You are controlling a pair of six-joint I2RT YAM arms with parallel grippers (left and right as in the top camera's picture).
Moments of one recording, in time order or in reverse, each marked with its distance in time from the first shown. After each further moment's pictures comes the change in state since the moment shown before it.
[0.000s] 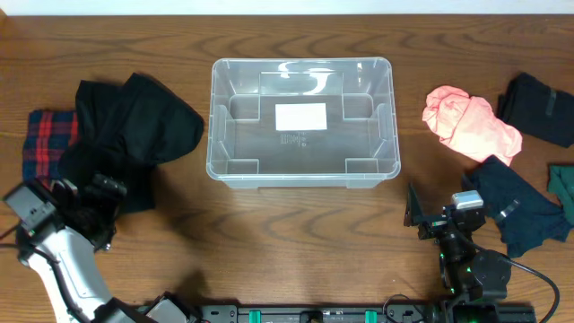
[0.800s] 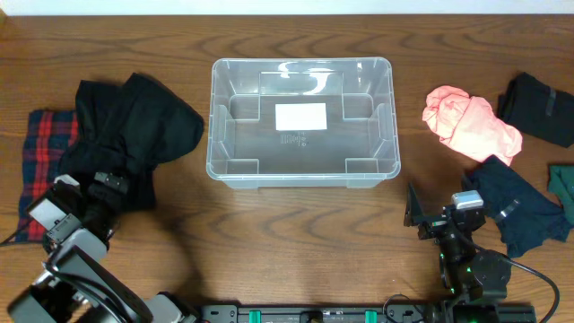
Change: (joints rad) left arm 0.012 0.267 -0.201 0.745 0.087 -0.058; right arm 0.000 0.000 0.000 0.000 0.000 0.000
